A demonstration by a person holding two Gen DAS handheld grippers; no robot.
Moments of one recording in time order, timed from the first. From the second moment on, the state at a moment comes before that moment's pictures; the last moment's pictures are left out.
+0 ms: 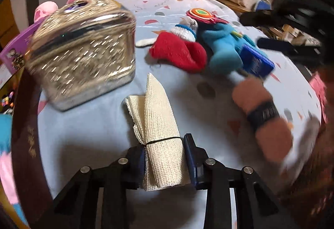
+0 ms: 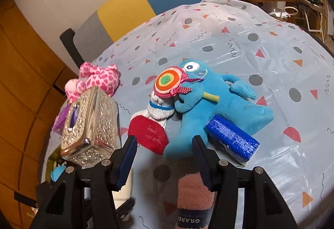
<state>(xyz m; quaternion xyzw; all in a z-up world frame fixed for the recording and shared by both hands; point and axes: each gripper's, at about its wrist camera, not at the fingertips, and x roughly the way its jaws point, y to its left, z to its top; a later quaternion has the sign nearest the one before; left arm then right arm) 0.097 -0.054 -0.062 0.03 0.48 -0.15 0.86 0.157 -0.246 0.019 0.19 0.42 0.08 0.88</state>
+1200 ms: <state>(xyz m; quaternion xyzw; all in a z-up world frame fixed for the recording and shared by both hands) 0.070 -0.014 -0.068 -0.03 0.45 -0.19 0.87 0.198 -0.154 -0.030 -0.02 0.55 0.12 0.82</state>
